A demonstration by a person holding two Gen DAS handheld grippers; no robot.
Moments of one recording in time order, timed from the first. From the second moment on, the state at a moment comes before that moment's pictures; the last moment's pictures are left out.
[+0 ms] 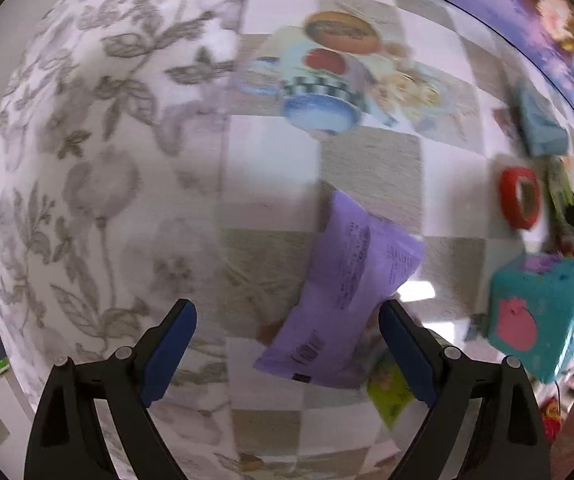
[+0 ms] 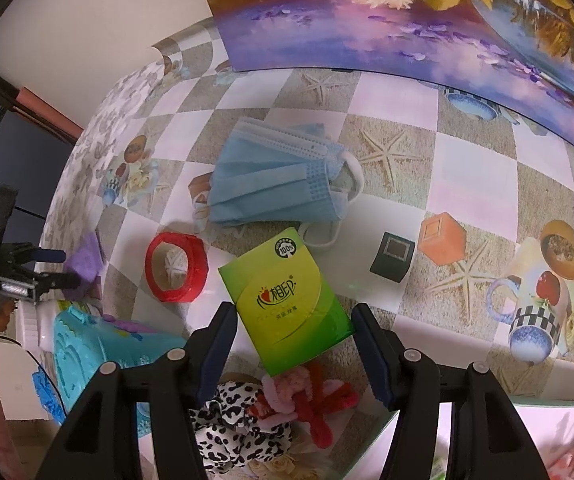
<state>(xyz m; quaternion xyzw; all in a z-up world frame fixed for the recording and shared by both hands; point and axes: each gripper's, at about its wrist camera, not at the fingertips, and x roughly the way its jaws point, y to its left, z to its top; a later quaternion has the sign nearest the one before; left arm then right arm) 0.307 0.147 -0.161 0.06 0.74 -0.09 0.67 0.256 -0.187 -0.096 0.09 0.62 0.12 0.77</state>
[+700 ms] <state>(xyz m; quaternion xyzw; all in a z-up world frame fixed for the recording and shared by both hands) 0.279 0.167 -0.139 -0.02 0.67 -0.03 0.74 0.238 -0.197 -0.072 0.14 0.58 0.09 0.80</state>
